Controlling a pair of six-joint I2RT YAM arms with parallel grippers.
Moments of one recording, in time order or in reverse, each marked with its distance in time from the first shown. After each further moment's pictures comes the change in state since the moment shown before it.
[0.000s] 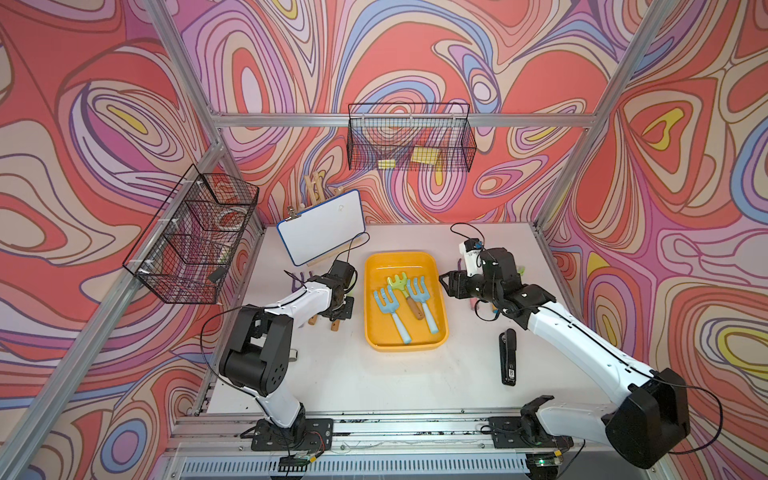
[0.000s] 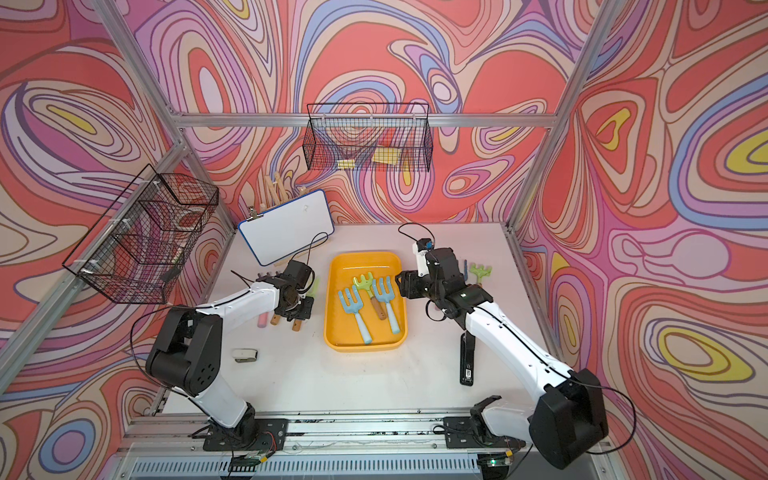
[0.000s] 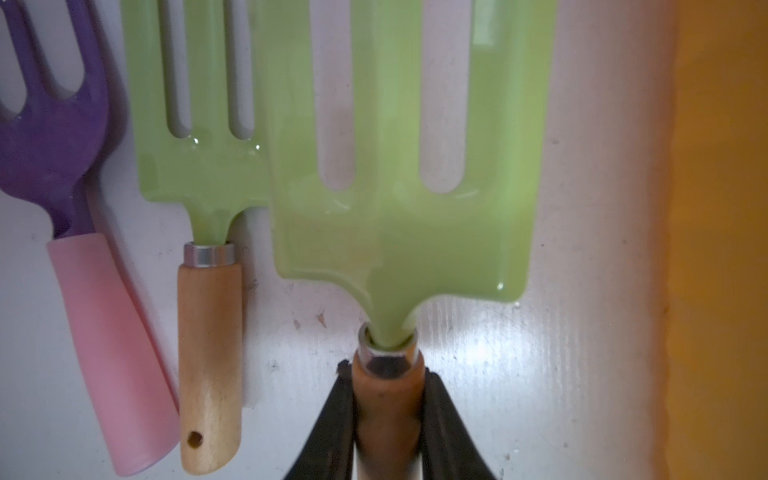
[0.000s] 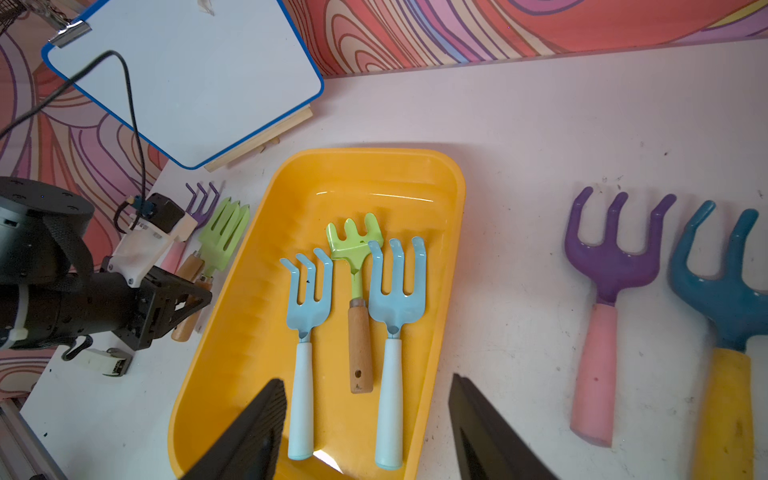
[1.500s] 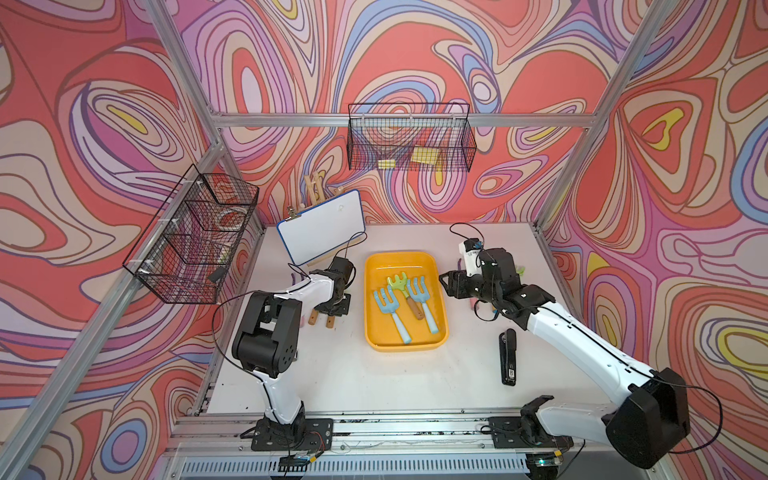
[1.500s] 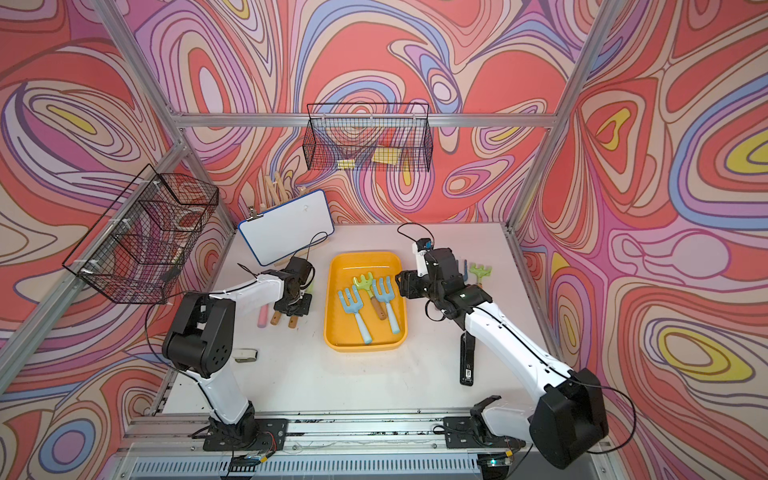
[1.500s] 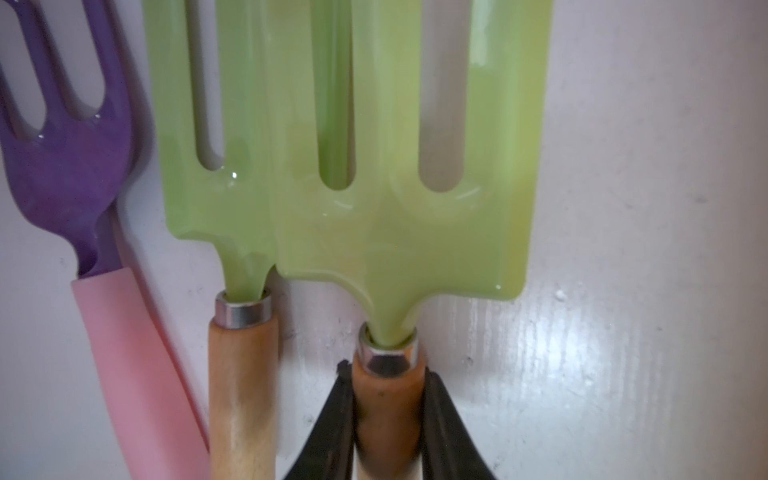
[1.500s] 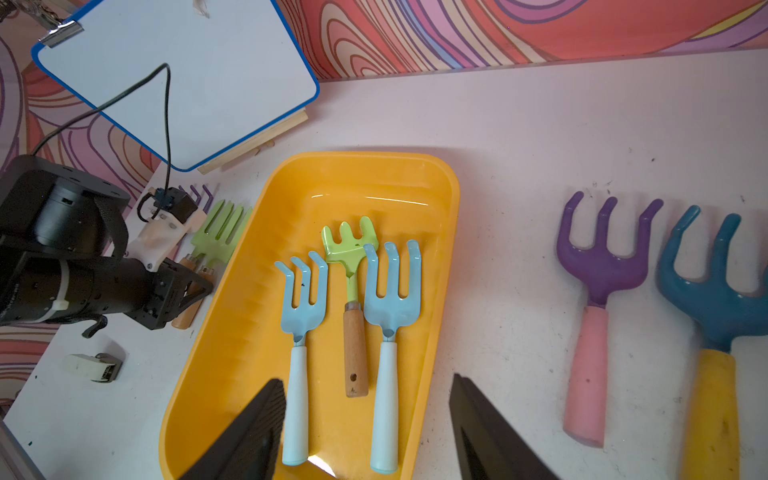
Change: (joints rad) left arm 0.045 0.126 0.087 -0.026 -0.057 0.016; right arm 0.013 0.000 0.000 0.002 0.028 -0.004
